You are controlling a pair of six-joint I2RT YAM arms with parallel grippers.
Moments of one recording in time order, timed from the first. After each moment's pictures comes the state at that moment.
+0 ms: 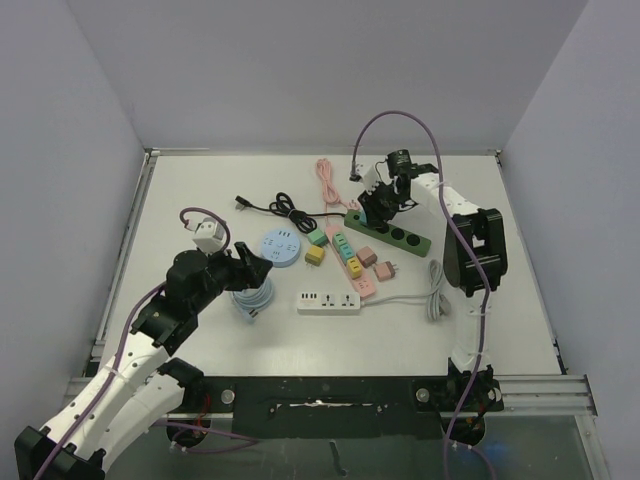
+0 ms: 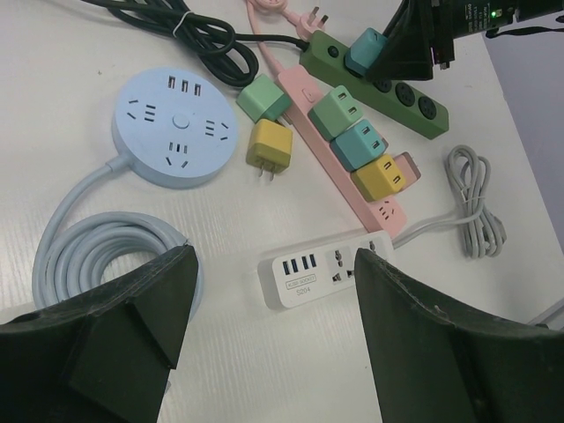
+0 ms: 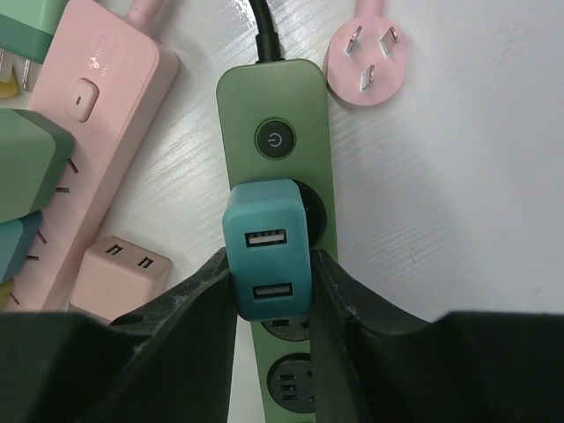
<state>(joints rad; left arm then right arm) -0.50 0.70 0.57 -0.21 0.02 -0.56 0.25 2.15 1.72 -0.74 -0.42 -0.64</state>
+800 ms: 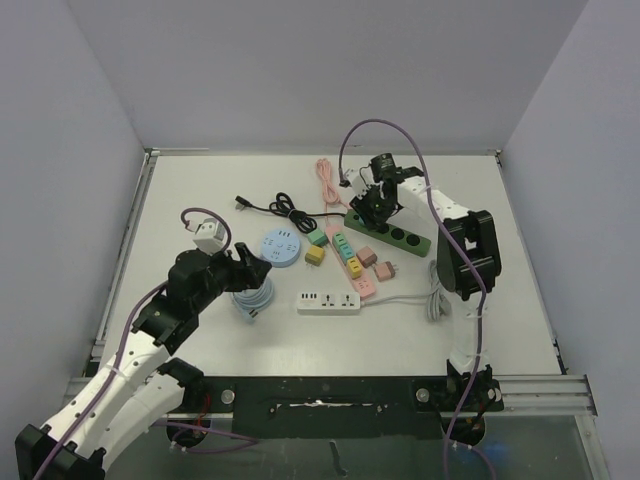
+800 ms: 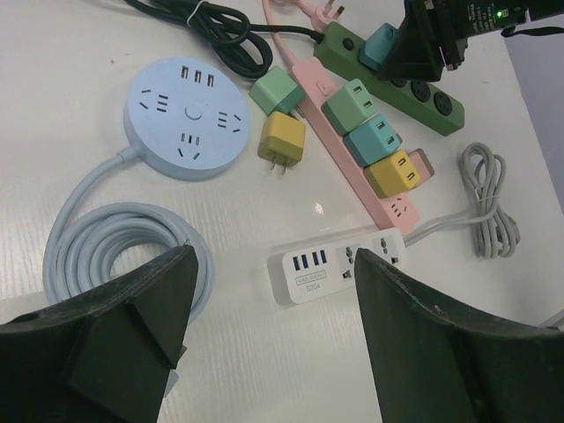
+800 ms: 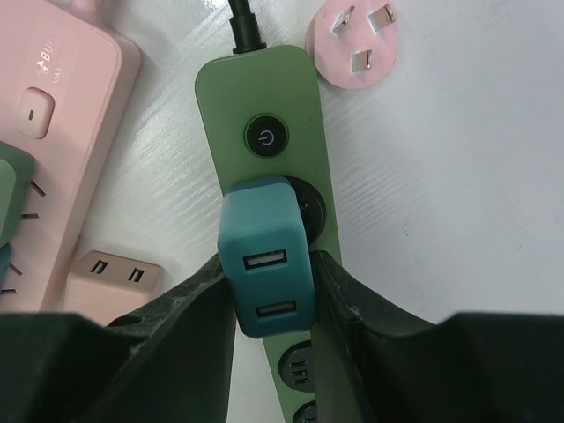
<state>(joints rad) -0.50 0.71 0.57 -0.23 0.00 -0.56 0.34 2.16 1.73 -0.75 -0.18 -0.57</state>
